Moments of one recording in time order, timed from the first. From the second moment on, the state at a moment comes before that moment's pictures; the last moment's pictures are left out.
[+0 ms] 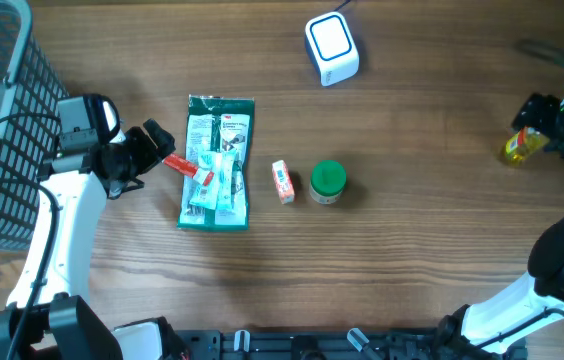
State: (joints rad) left arm 0.18 1.45 1.01 -0.67 0.21 -0.46; right arm -0.45 1.87 1.67 -1.17 0.03 0.16
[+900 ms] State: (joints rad) left arm 0.18 1.45 1.01 -0.68 0.21 -0.46; right arm 0.48 1.69 1.42 -0.96 -0.10 0.49
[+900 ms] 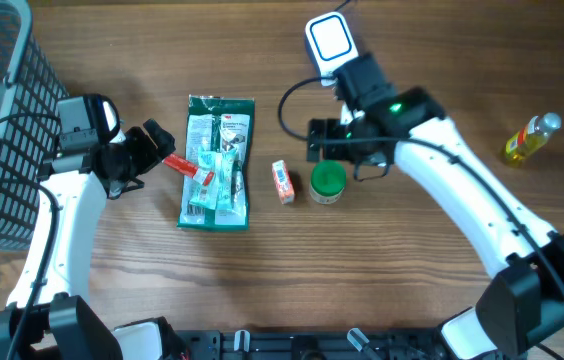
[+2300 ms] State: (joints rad) left arm 0.18 1.45 1.01 -0.67 0.21 -0.46; right arm 0.56 1.70 1.15 -0.70 -0.02 0.61
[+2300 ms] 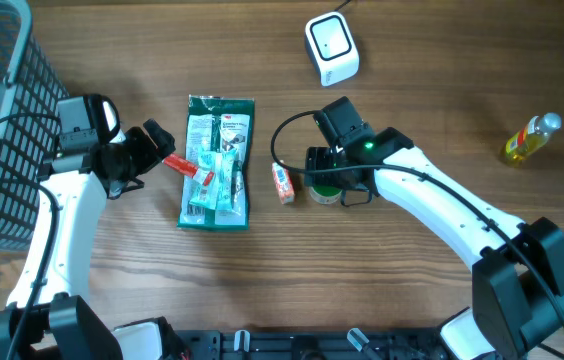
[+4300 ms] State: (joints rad) left arm 0.18 1.45 1.01 -0.67 0.21 -0.46; right arm 0.55 1.70 1.11 -0.85 0.24 0.63
